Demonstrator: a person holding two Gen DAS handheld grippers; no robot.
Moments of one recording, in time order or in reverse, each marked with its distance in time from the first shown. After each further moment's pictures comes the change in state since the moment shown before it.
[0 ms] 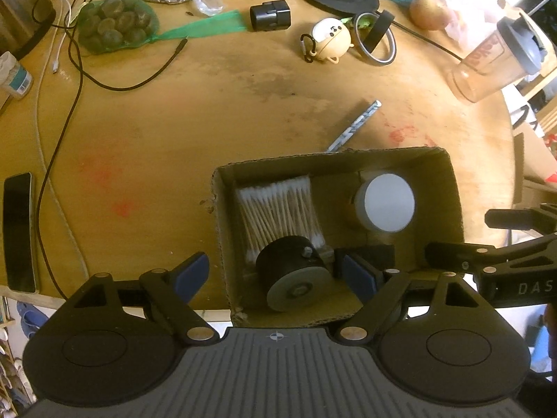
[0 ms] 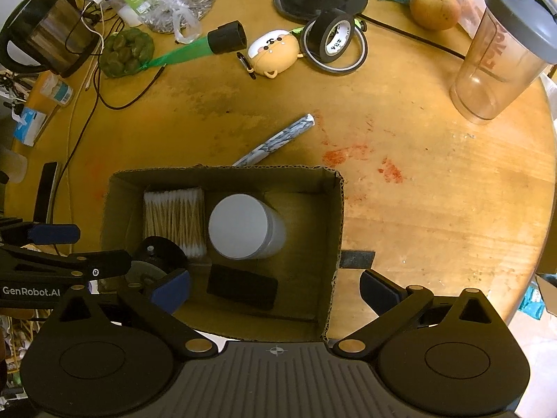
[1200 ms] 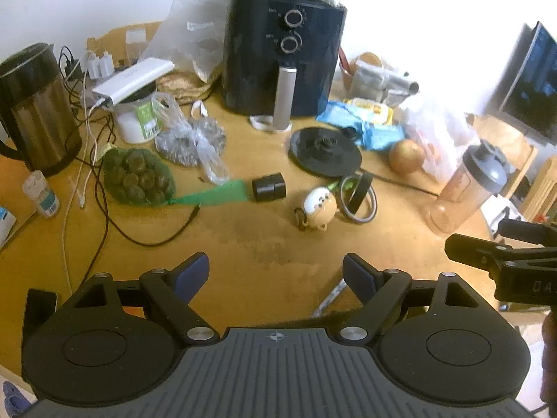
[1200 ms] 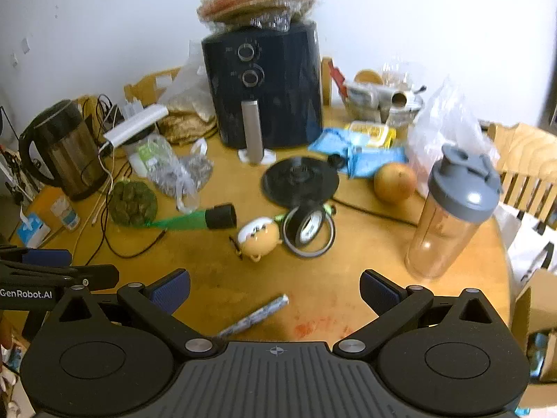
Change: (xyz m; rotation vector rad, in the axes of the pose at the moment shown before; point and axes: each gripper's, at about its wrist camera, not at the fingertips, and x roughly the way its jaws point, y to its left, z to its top) left arm -0.068 -0.008 0.020 0.014 -0.534 0.014; right arm -0.077 0.000 0.012 -0.119 -0.594 -0.036
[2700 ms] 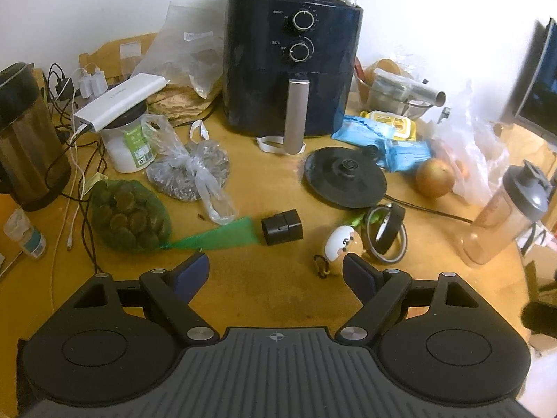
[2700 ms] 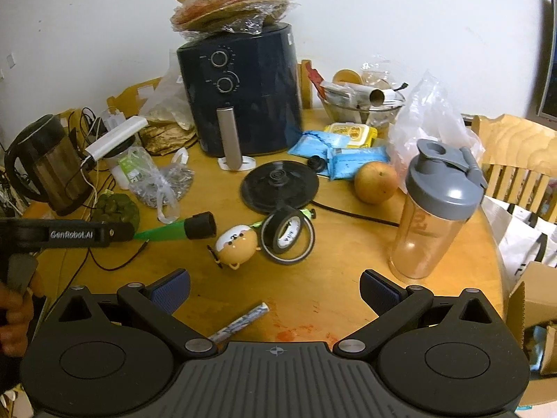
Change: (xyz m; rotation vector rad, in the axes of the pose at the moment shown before) left arm 0.068 0.003 0.036 0.037 -0.027 0.040; right arm 0.009 -0.027 0.000 -0.042 0.031 0.074
